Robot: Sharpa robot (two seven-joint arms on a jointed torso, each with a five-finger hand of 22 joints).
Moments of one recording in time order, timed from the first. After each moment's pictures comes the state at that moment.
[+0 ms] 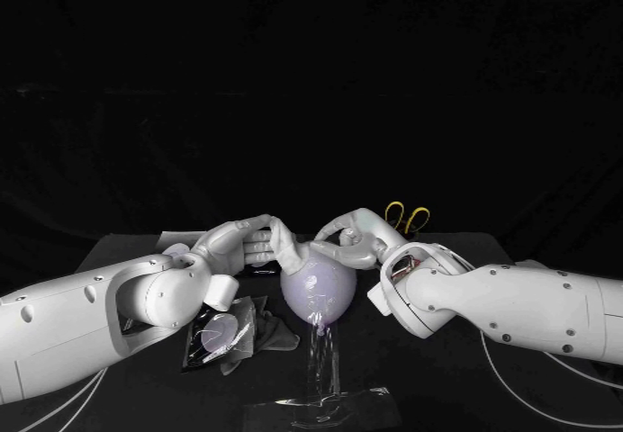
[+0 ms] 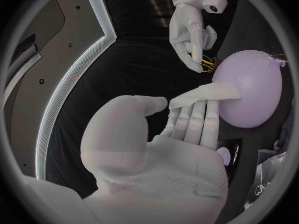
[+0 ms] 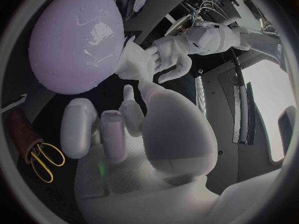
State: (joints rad) left arm 1.26 -0.82 -0.16 1.56 0.22 -0.17 0.25; left_hand 1.10 -0.18 0.88 0.21 0.05 0.33 0.14 0.79 0.70 0.90 0.23 0.11 0.07 0.93 0.18 0.12 0.25 0.17 0.83 0.29 0.17 0.07; right arm 1.25 -0.79 -0.17 1.73 -0.93 -0.76 -0.19; right_hand 1.35 -0.11 0.32 0.24 0.07 0.97 0.11 0.25 0.50 1.43 0.03 1.22 1.31 1.47 -0.03 1.52 1.31 0.08 1.45 0.07 1.28 1.31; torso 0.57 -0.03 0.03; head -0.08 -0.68
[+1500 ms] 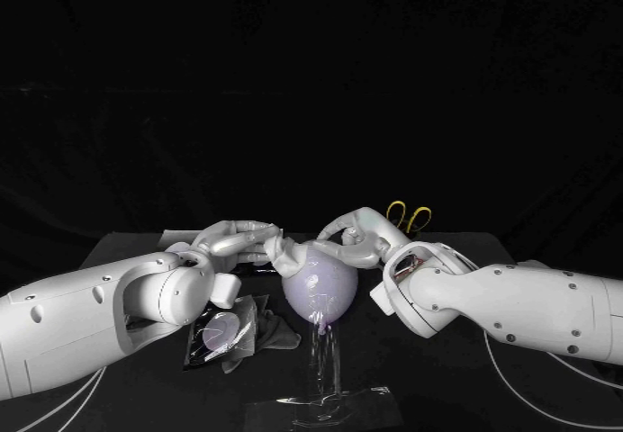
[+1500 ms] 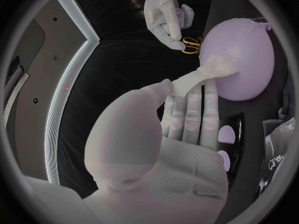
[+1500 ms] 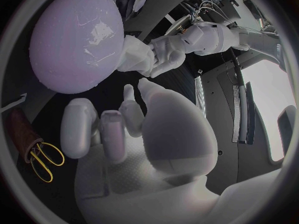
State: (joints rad) left arm 1.26 -0.81 -0.16 1.55 0.11 -0.36 0.21; left_hand 1.46 -0.12 0.52 0.09 0.05 0.90 0.14 0.61 0.34 1.23 0.08 0.23 0.09 1.19 0.04 0.29 0.39 0.18 1.03 0.21 0.23 0.09; right arm 1.25 -0.80 -0.17 1.73 -0.93 -0.75 -0.19; right_hand 1.35 -0.11 0.32 0.23 0.07 0.99 0.11 0.25 0.50 1.43 0.03 1.22 1.31 1.46 -0.03 1.52 1.31 0.07 1.45 0.07 1.28 1.31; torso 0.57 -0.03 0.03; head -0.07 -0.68
